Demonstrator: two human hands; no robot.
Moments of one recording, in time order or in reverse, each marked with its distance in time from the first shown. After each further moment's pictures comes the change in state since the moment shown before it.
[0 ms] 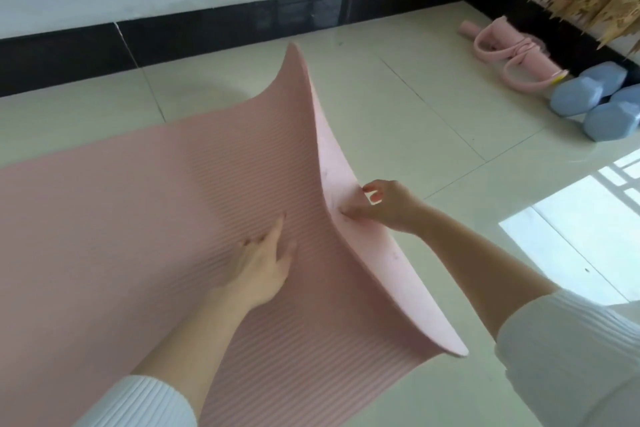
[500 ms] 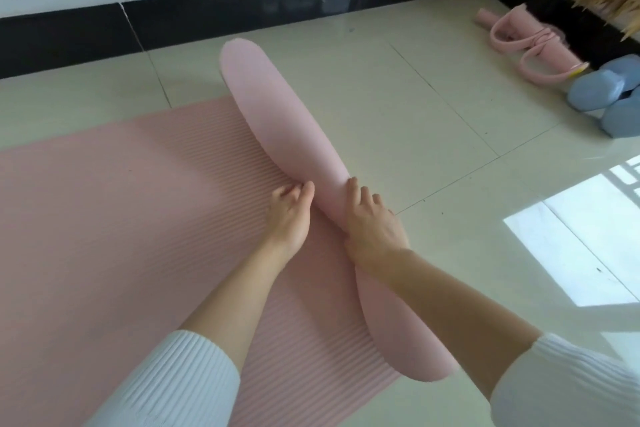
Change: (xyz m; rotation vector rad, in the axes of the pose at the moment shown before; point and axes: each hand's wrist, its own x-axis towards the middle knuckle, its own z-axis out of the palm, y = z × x) left_hand 0.045 0.038 0.004 -0.711 0.158 -0.134; right_hand -0.033 -0.016 0.068 -0.652 0.253 -0.259
